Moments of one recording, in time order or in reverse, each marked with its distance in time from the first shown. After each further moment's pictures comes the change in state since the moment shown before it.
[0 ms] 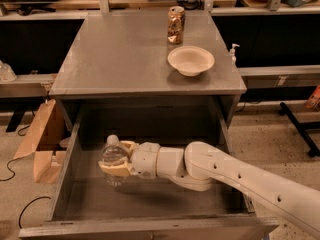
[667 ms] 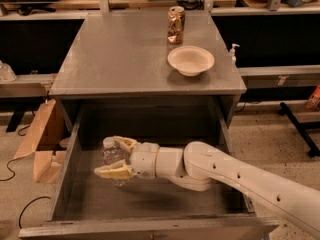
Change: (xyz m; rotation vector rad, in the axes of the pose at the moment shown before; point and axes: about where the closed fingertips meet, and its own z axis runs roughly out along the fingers) arm -0.001 0.002 0.002 -0.006 -0.001 -0.001
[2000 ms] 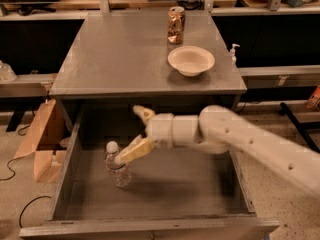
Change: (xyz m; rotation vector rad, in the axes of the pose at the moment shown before) arm -0.038 -0.058 -0.036 -0.041 0.078 0.011
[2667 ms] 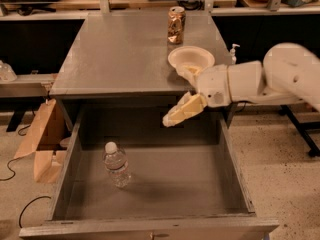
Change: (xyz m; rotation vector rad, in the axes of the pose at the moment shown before) arm -0.091 -0.047 -0.140 0.063 0.162 -0.050
